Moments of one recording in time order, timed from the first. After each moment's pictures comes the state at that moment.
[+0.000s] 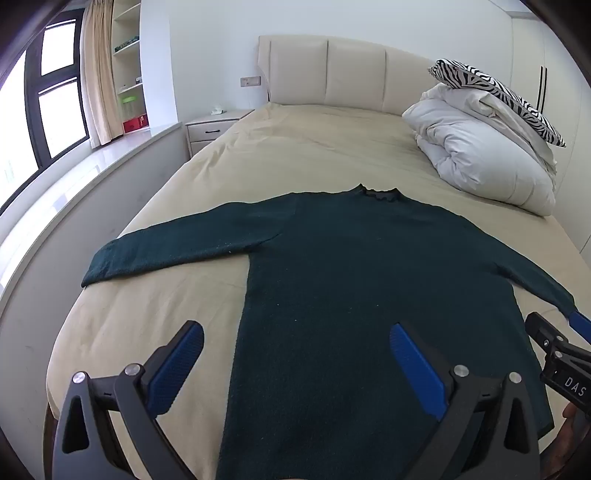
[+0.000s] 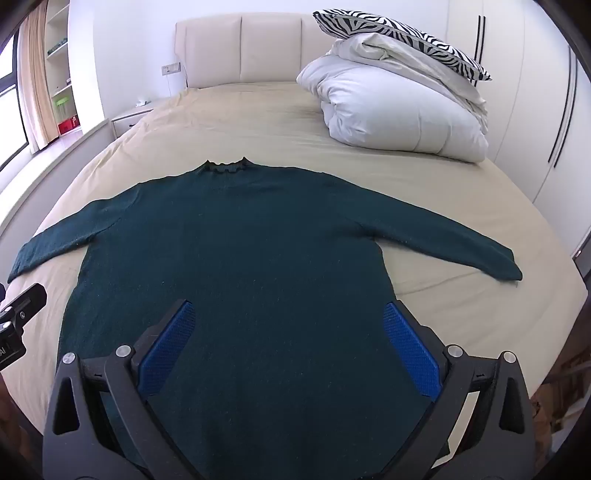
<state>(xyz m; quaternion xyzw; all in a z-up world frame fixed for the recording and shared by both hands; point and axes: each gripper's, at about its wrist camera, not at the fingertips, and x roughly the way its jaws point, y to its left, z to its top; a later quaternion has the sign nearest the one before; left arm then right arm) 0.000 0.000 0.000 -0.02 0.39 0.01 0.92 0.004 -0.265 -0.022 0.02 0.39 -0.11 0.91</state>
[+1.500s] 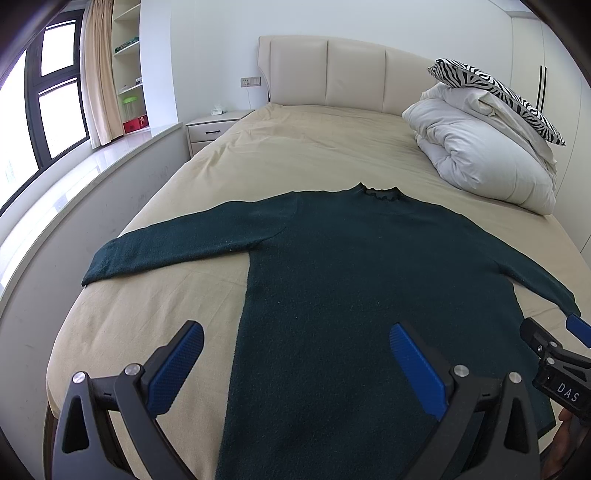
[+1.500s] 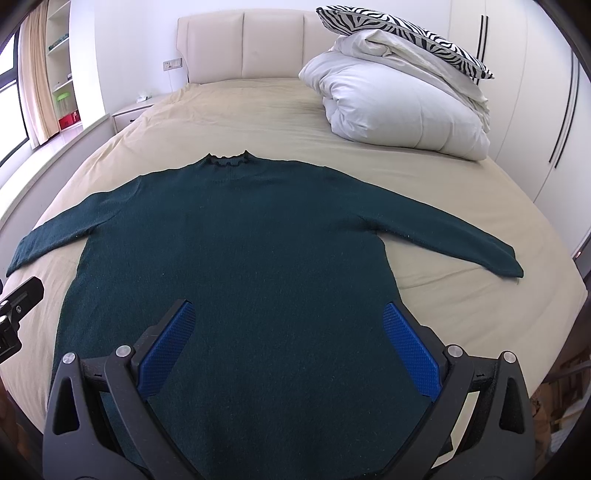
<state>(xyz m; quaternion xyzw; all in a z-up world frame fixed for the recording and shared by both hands) 0.000 0.000 0.000 -0.01 0.39 0.01 0.92 0.005 -0.262 -0.026 0.01 0.40 -0.11 0.91</state>
